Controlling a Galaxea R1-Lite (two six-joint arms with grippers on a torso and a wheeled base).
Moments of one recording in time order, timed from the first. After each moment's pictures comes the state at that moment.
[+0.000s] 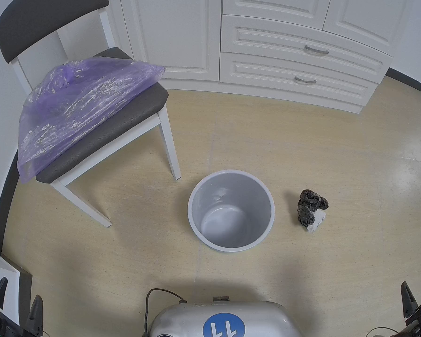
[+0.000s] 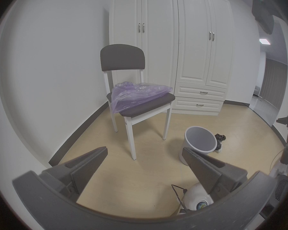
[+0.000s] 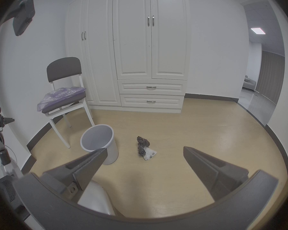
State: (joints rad) left arm 0.00 0.02 -0.02 0.00 0.00 -0.01; right arm 0.00 0.02 -0.02 0.00 0.00 0.00
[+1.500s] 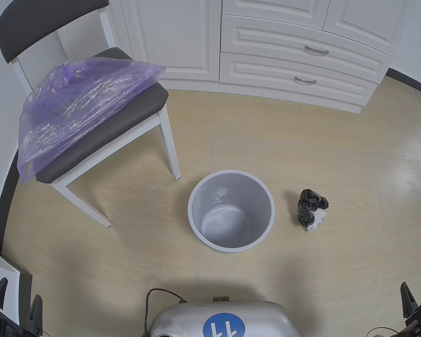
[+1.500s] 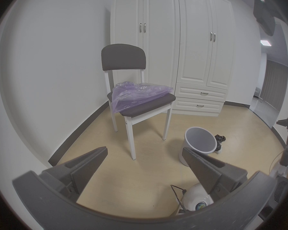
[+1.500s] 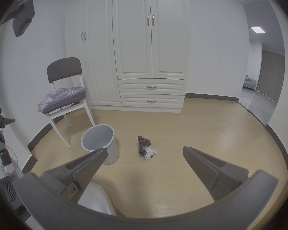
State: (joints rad) left arm 0.00 0.02 -0.02 0.00 0.00 -0.02; right arm 0.00 0.02 -0.02 0.00 0.00 0.01
